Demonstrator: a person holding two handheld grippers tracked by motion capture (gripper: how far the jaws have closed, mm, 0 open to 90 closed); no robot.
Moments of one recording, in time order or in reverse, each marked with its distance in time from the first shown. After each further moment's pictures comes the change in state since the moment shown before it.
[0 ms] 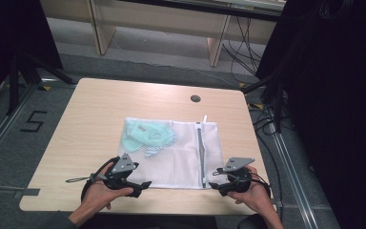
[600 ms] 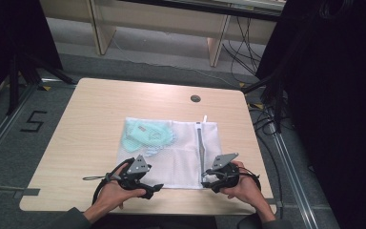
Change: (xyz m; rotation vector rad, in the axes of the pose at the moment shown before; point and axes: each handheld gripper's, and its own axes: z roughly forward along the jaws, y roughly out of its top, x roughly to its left) left arm -0.013 0.007 0.028 0.005 -0.052 0.027; right arm -0.002 0.018 0.028 0.094 0.103 -0.109
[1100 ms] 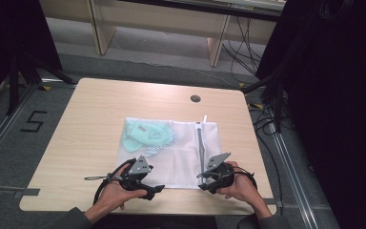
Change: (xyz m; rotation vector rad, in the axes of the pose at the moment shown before) left arm 0.000 0.000 0.001 0.007 -0.011 0.028; right arm -0.001 0.006 0.012 0.086 0.055 -0.041
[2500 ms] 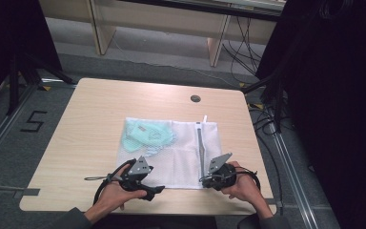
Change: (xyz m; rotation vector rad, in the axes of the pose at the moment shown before) left arm -0.002 -0.001 0.002 -0.013 -0.020 -0.012; right arm 0.002 -0.001 -0.010 0.020 0.039 -0.063
